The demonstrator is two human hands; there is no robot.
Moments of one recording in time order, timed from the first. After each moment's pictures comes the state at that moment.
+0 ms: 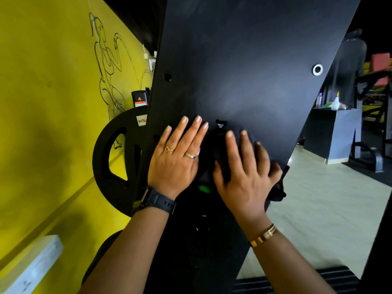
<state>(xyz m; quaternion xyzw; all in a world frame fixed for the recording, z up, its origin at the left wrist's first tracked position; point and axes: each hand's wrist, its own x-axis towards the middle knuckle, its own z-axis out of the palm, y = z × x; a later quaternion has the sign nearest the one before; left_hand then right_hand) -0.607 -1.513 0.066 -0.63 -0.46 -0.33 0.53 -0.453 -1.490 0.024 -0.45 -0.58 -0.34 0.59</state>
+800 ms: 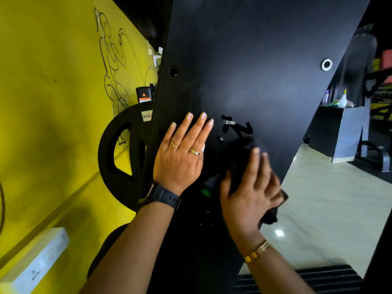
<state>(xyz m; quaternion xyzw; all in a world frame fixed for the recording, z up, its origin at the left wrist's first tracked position) -0.606 -1.514 0.065 -0.63 -0.47 -0.32 0.53 -0.471 -1.497 -0.013 -0.54 -0.52 -0.18 0.63</state>
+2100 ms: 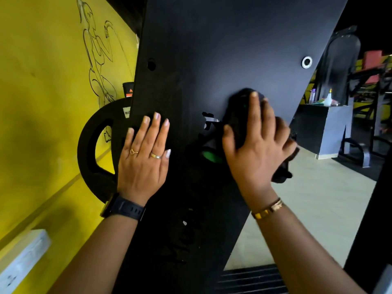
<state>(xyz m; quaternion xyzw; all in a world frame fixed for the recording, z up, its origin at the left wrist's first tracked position) -0.630 -1.526 0.051 -0.59 -0.51 -0.35 0.52 -0.421 -1.480 0.072 -0.50 -0.55 -0.25 0.61</state>
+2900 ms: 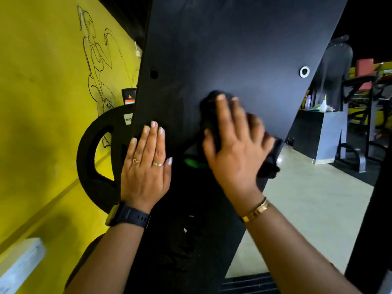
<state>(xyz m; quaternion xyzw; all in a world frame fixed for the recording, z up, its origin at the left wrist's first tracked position) -0.628 -1.517 0.043 -0.56 -0.51 -0.37 0.54 -0.449 -1.490 0.083 -0.45 -0.59 -0.31 0.60</state>
